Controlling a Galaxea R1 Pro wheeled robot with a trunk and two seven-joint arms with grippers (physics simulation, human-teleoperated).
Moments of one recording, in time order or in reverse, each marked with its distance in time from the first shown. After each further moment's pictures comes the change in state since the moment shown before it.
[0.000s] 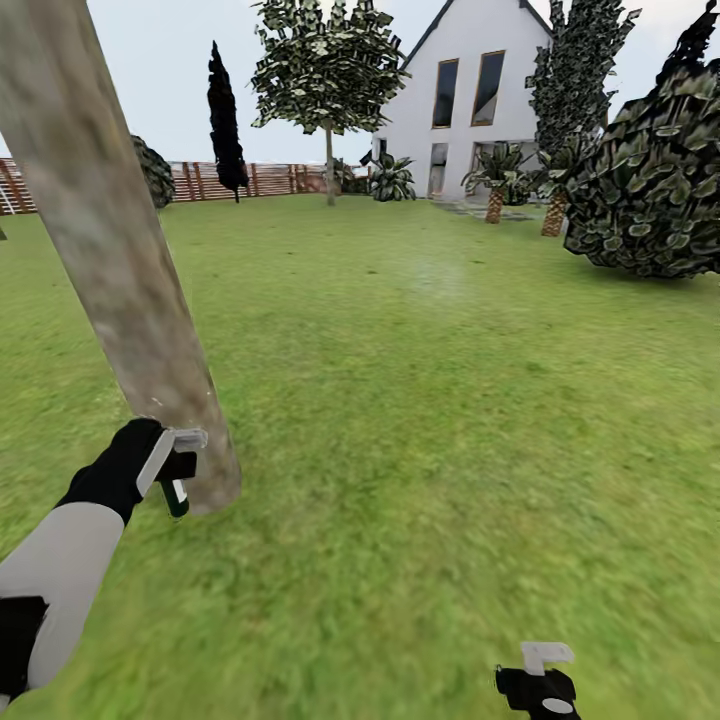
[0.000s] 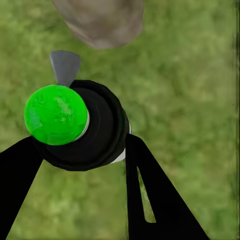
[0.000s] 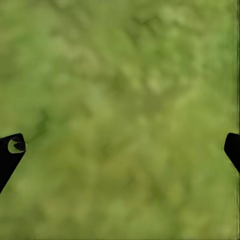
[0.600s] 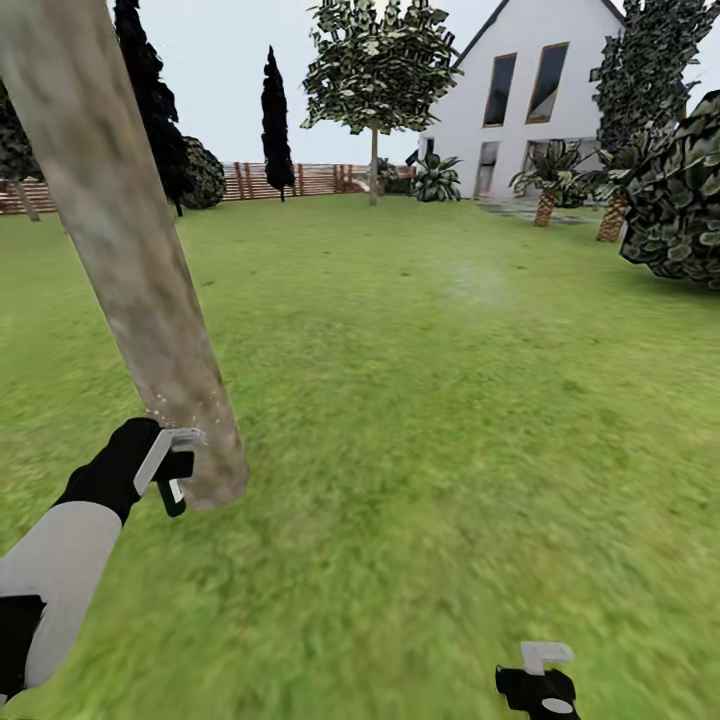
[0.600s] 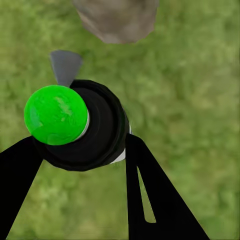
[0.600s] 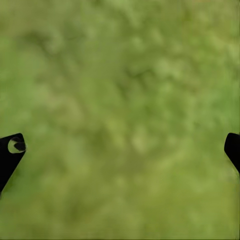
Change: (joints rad) left arm -0.003 0.008 0.001 0.003 -0.003 0.001 0.001; right arm 0.000 0.000 0.001 0.000 0.000 0.000 0.000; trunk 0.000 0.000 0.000
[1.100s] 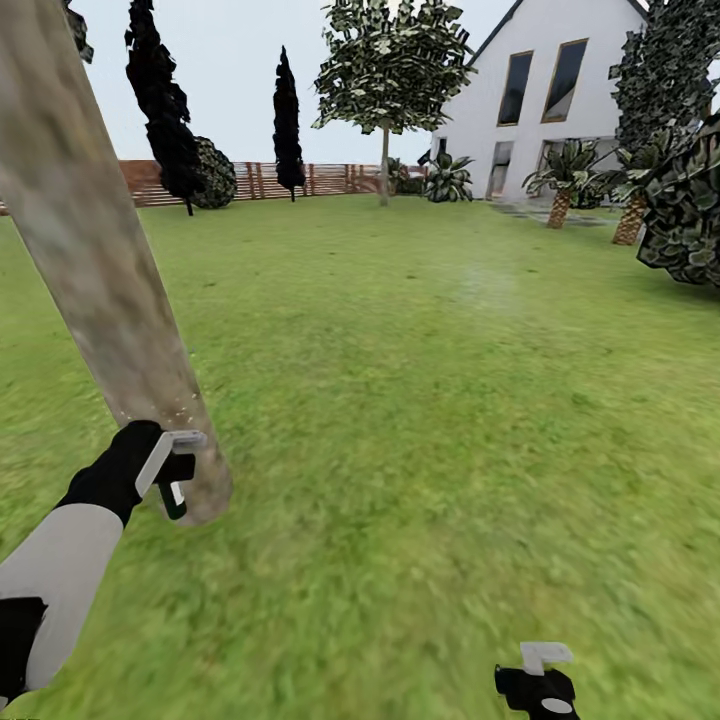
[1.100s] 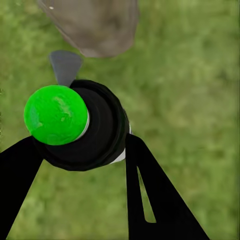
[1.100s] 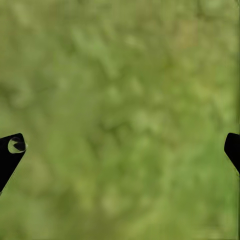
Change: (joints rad) left arm 0.007 -0.004 -0.001 0.003 -0.001 -0.001 0.000; right arm 0.000 0.001 0.000 0.000 0.000 0.000 0.001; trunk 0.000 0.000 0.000
